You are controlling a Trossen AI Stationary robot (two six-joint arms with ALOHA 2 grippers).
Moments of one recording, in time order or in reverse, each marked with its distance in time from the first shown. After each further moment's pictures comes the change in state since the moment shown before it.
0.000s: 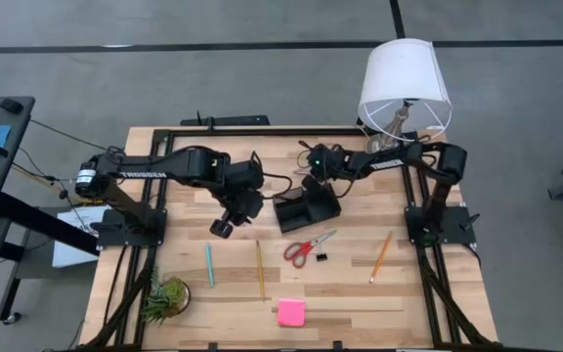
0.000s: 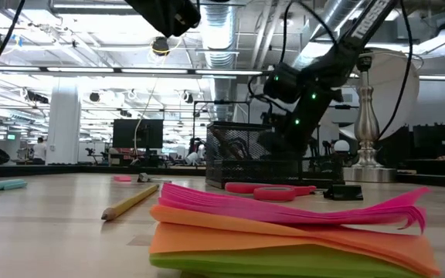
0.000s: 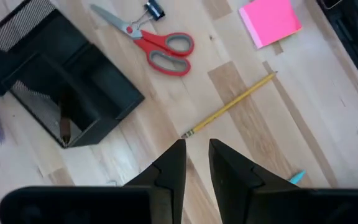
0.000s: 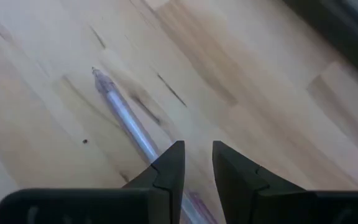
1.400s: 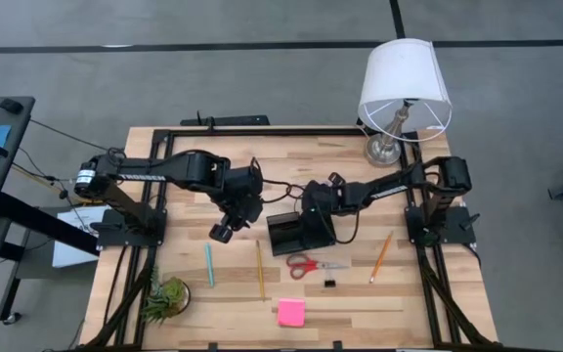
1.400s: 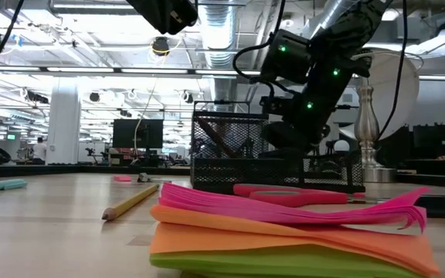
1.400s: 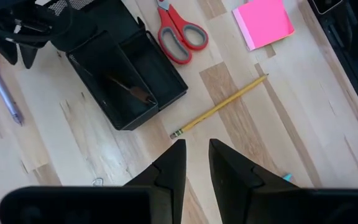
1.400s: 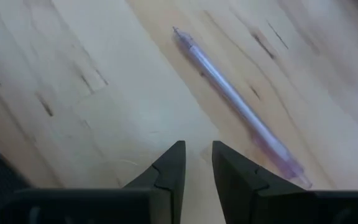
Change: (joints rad) left arm -0.038 0.000 0.000 -0.009 -0.008 -0.073; right arm 0.377 -0.038 0.024 -0.241 0.235 0.237
